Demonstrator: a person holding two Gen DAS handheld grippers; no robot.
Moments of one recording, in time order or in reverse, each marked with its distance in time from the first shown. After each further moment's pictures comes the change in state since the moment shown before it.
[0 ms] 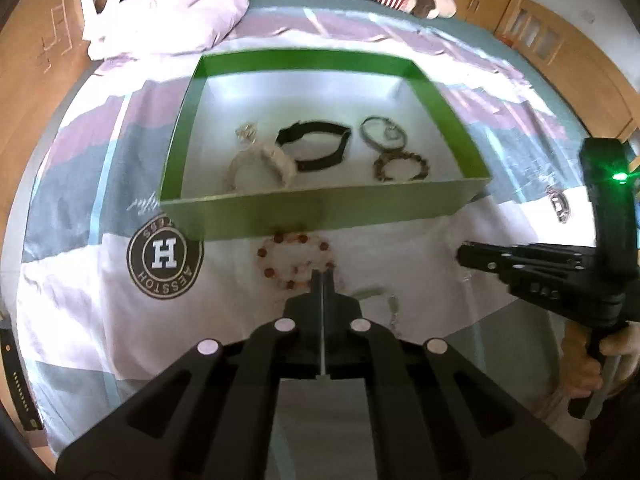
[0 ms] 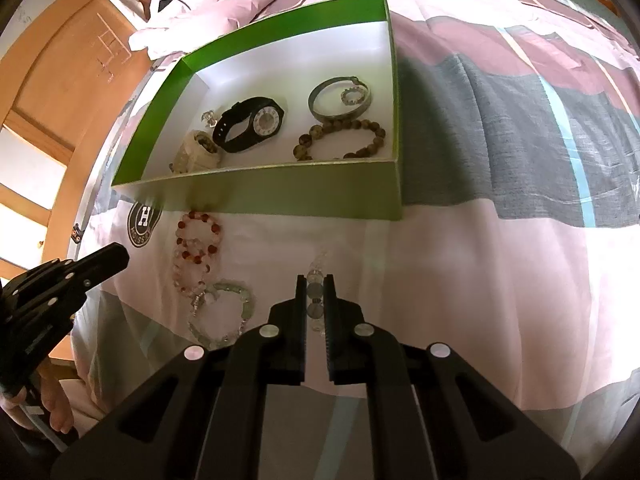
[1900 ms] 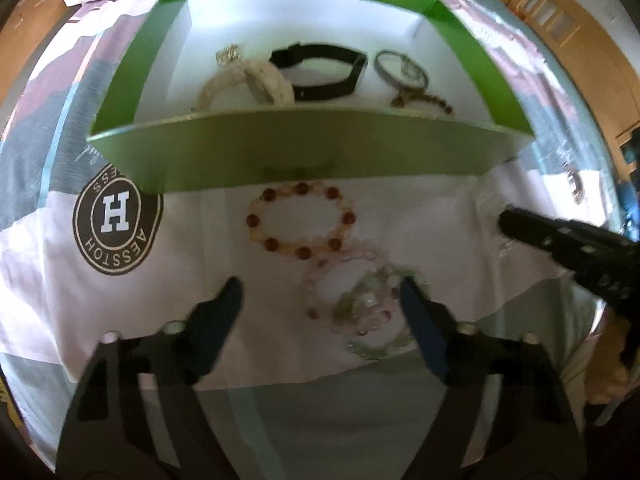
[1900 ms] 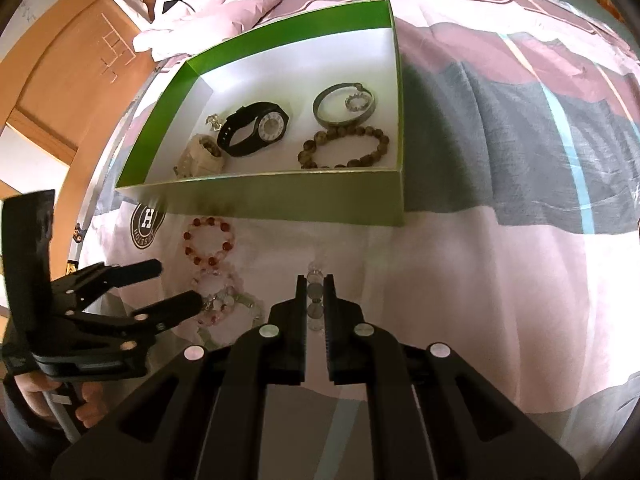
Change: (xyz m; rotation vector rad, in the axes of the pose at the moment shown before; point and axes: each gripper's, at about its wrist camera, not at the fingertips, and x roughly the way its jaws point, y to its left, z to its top) left arm 0.061 0.008 -0.007 -0.032 0.181 -0.051; right arm -0.002 0.003 0.002 -0.002 -0.019 0.003
